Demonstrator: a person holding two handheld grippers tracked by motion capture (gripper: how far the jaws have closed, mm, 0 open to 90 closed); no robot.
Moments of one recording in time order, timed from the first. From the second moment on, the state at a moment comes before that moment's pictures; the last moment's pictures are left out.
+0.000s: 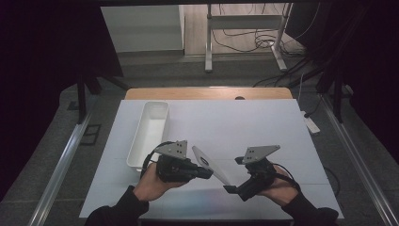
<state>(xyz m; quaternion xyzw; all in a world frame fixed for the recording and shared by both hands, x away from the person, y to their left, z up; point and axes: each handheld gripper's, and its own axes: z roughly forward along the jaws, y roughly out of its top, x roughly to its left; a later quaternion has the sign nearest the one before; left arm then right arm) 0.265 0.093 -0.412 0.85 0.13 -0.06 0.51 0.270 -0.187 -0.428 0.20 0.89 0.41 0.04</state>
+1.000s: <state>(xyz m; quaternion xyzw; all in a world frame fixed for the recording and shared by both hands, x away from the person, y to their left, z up) 0.284 0.110 -0.410 0.86 0.21 -0.01 0.47 0.264 -0.214 -0.430 0.26 0.88 0.40 0.10</state>
